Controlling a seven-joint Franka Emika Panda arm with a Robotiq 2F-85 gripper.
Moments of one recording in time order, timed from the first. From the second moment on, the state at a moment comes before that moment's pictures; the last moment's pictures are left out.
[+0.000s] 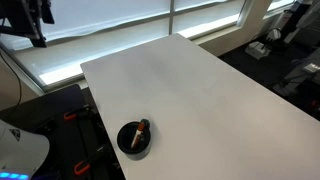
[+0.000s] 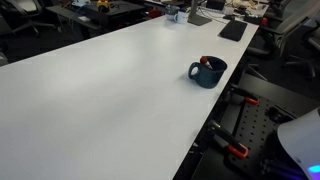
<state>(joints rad) 0.01 -0.90 0.04 -2.74 0.24 1.66 0.28</state>
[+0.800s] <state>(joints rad) -0.01 -0.89 0.04 -2.75 0.20 1.71 0.24</state>
